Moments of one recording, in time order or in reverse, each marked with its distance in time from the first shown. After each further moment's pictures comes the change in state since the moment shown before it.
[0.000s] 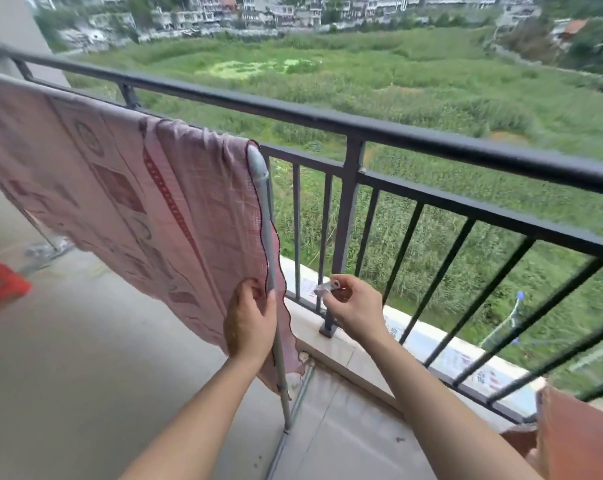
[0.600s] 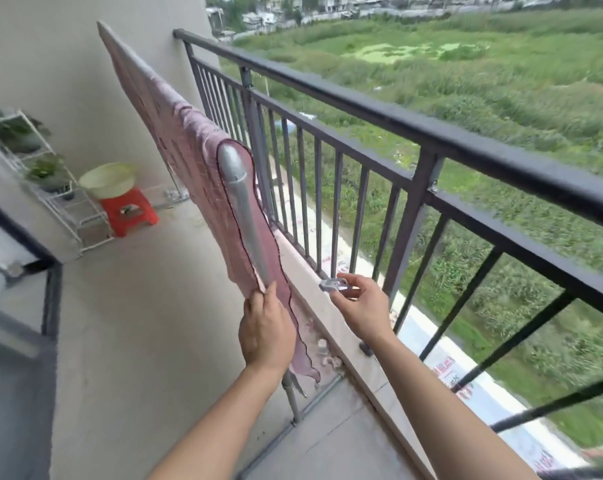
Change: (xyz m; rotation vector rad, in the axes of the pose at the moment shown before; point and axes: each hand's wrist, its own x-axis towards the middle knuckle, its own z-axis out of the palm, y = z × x) left_hand -0.023 0.054 0.085 0.498 0.239 -0.164; right_hand 0.120 0.064 0.003 0.216 -0.352 -0.152
